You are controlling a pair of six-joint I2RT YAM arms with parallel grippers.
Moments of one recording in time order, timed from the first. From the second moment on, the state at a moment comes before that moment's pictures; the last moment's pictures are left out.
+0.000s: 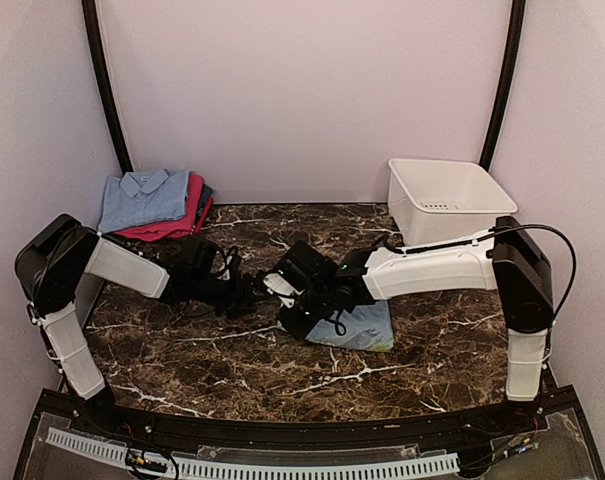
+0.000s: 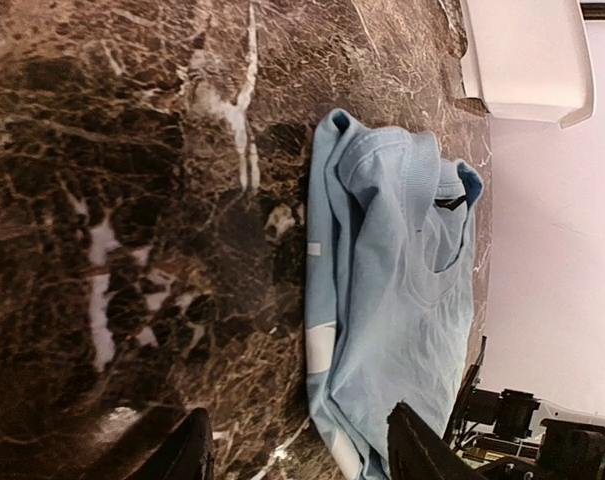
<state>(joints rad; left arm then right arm) -0.52 1.78 0.81 0.20 0.53 -0.85 1.11 2.01 1.47 -0.47 0.05 0.09</state>
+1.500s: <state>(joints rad) -0.64 1.96 1.20 -0.16 0.32 -0.84 1.05 1.71 1.31 -0.37 -0.02 0.21</state>
